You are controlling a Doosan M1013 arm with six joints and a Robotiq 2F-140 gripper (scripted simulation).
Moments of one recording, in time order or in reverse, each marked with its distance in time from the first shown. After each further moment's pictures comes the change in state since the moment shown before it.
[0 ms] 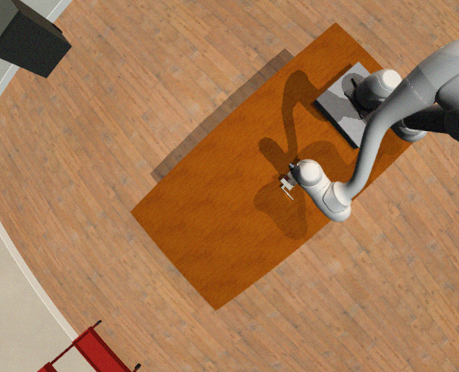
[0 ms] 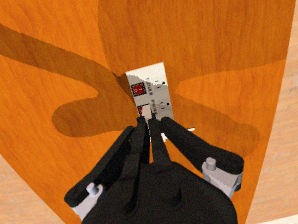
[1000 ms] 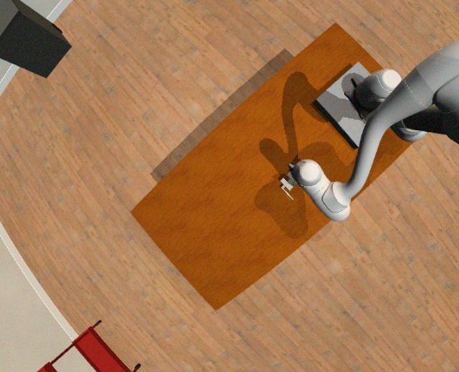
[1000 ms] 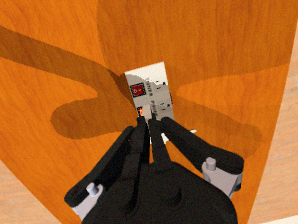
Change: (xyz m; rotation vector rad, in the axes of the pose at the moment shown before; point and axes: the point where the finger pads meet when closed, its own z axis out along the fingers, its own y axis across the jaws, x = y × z) arm 0.000 0.000 0.009 0.000 0.000 0.000
